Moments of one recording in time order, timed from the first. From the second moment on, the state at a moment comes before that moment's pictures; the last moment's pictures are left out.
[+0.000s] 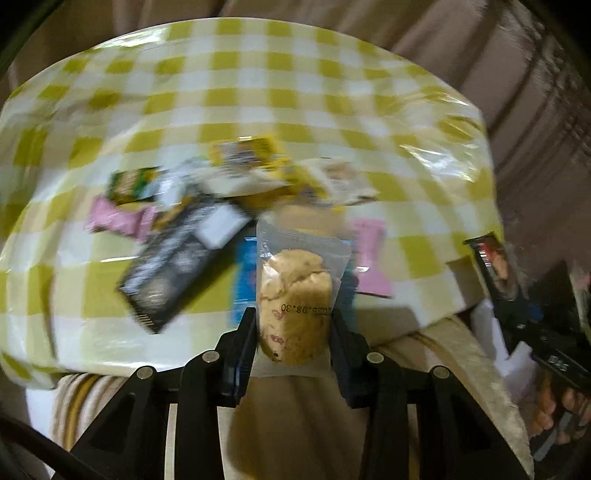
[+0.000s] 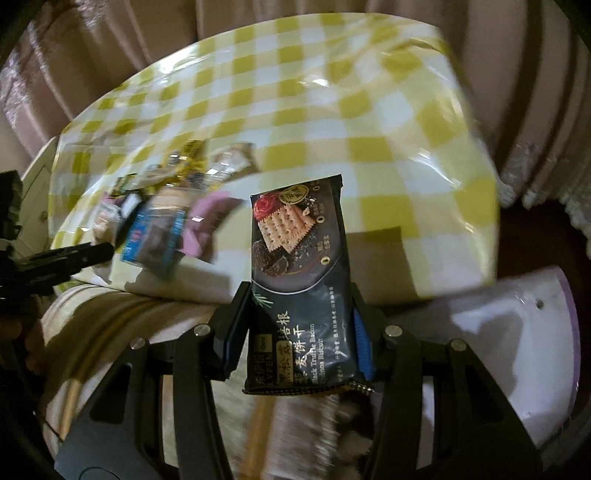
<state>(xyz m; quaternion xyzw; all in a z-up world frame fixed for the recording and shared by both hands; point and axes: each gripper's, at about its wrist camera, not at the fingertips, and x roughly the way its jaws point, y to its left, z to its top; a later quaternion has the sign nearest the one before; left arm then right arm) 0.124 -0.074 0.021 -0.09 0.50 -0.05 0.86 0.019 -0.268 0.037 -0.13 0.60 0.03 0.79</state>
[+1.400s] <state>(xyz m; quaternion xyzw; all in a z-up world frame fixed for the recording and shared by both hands) 0.130 -0.376 -0.016 0.03 0.61 -0.34 0.72 -0.078 -0.446 0.052 -0.04 0.66 -0.13 0.74</state>
